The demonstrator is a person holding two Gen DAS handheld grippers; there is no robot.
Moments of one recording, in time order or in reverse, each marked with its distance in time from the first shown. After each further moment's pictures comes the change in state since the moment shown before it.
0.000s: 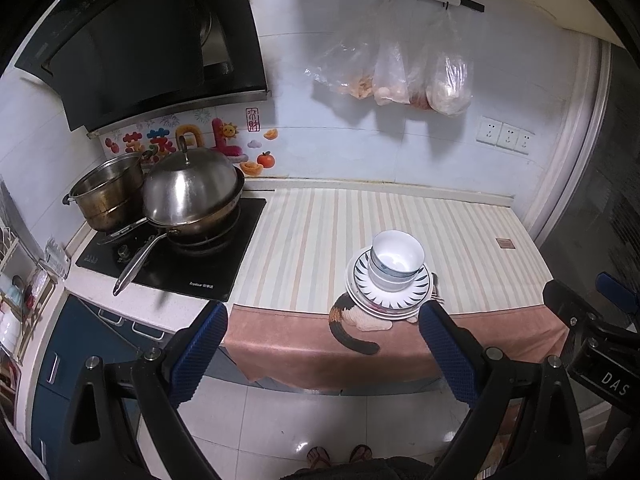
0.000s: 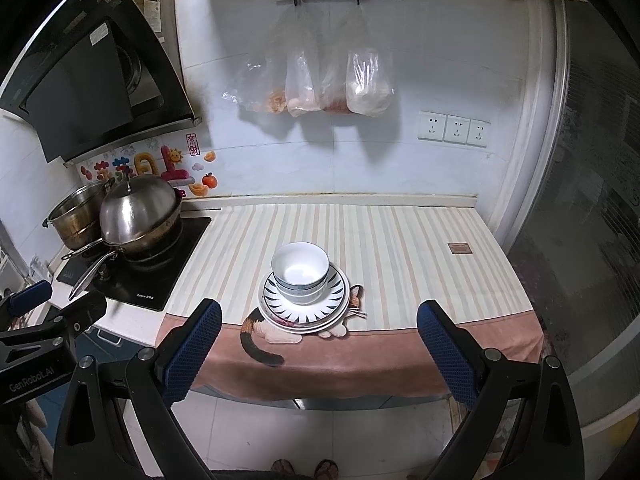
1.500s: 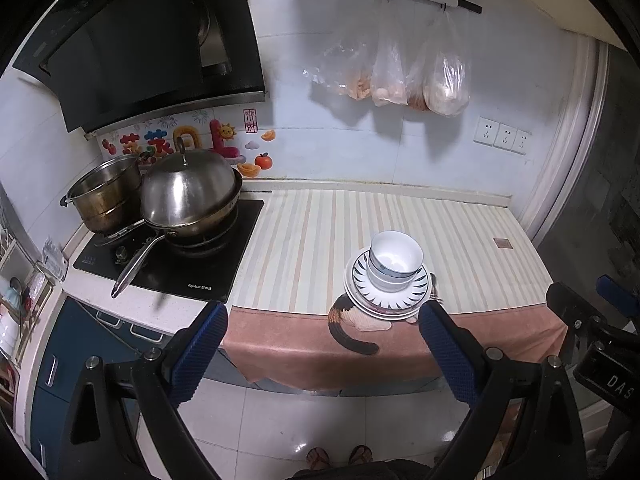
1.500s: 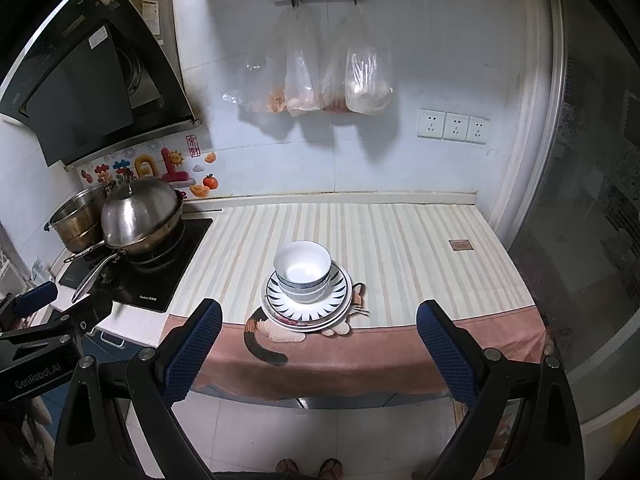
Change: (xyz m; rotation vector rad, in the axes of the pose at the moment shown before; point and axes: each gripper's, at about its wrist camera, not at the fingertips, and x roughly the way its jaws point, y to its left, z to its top) left arm -0.005 -0.006 -0.003 -0.010 -0.005 0.001; right arm -0.003 0.004 -0.005 0.019 -0.002 0.004
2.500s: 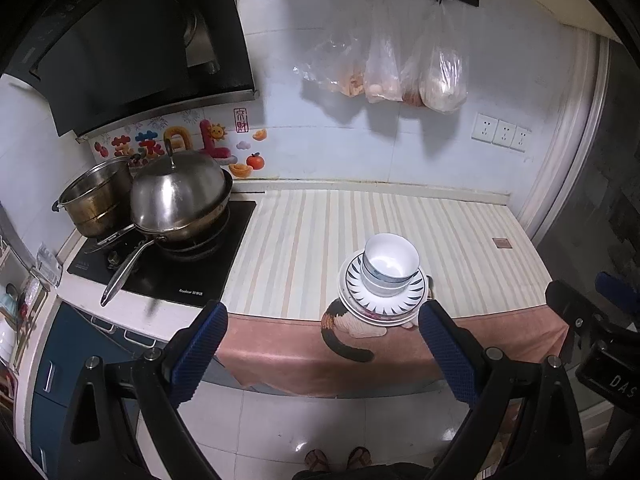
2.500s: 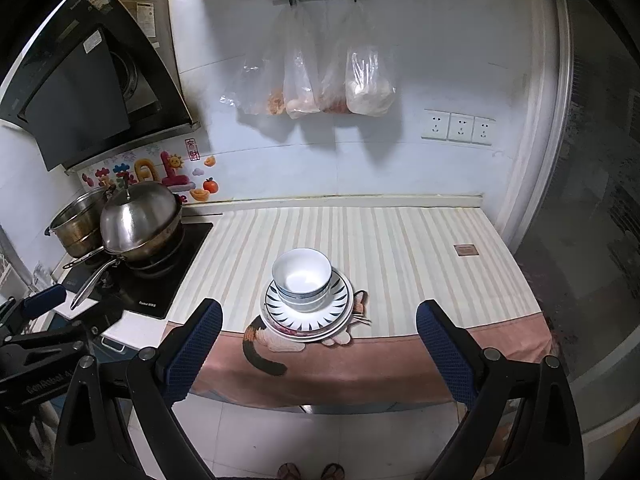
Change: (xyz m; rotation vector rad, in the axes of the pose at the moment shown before) left arm 0.016 -0.017 0.010 0.006 0.008 -0.002; right arm 0.016 -0.004 0.014 0.009 0.000 0.010
